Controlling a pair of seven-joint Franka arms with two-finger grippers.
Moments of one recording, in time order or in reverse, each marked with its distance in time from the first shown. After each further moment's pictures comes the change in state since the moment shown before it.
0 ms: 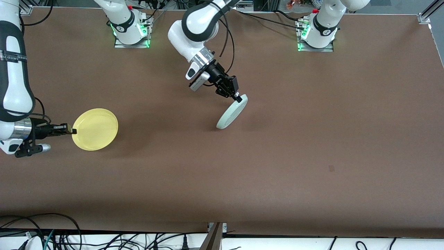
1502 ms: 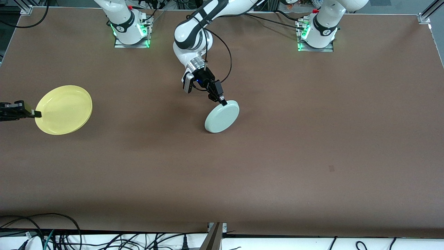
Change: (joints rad) left arm -0.102 0.243 0.012 0.078 0.208 -0.036 -0.065; right arm -0.022 -0.063 -0.001 0.320 -0.007 -0.389 -0.014
